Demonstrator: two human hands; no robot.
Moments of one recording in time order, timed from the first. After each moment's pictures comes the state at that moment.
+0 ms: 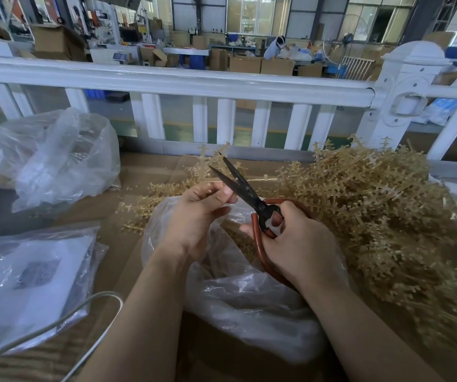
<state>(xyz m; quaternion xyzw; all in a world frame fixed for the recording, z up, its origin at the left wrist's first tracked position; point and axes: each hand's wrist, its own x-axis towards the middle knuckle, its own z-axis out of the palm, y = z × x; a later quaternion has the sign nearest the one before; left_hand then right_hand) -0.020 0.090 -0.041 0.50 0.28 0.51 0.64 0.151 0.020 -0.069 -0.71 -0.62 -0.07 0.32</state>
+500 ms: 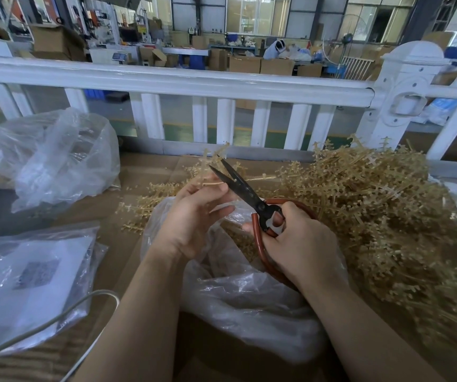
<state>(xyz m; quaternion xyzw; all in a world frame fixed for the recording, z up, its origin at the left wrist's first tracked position) -0.026 0.091 -0.037 0.45 0.25 0.50 0.69 0.145 0.013 -0.056 -0.72 -0.62 -0.07 0.30</state>
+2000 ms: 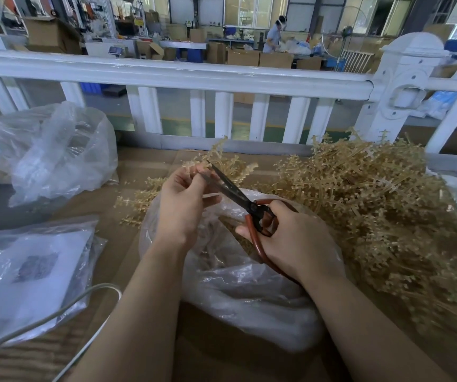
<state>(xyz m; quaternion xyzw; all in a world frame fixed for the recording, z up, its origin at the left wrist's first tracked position) -0.020 0.093 -0.037 0.47 0.37 0.61 0.52 0.151 0.016 -0.063 -0.68 -0.66 -0.03 0.31</state>
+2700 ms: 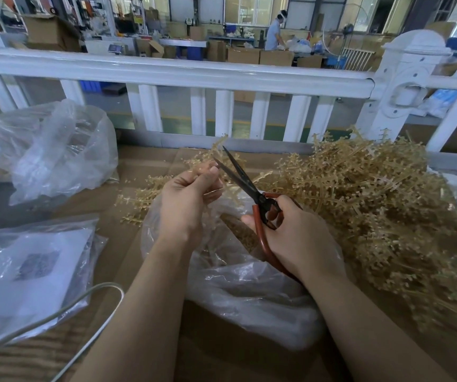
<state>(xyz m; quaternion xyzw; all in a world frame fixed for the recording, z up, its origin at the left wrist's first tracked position) -0.017 0.091 -0.037 0.43 0.34 0.61 0.57 0.154 0.022 -0.069 -0.71 -0.62 0.01 0.32</state>
